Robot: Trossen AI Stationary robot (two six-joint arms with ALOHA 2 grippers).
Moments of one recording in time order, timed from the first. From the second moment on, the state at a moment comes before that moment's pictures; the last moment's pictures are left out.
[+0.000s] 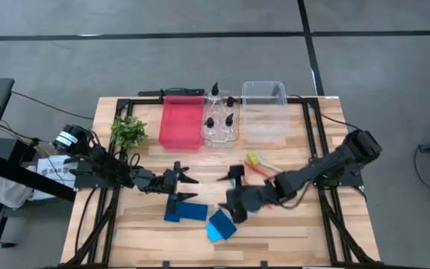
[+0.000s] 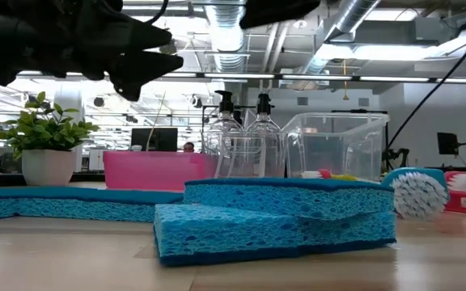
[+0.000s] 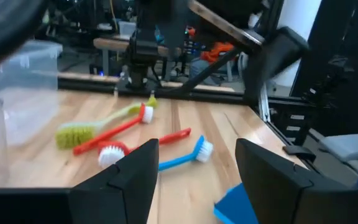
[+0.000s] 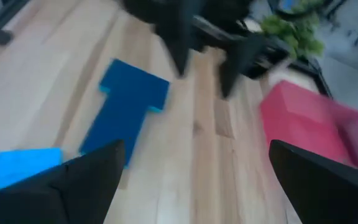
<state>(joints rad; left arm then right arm) -0.43 1.56 0.31 1.23 -0.34 -0.08 0.46 1.58 1.14 -0.14 0.50 -0.06</state>
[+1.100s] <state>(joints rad) -0.36 1.55 0.37 0.88 -0.14 -0.18 0.58 1.66 1.14 -0.30 0.58 0.32</state>
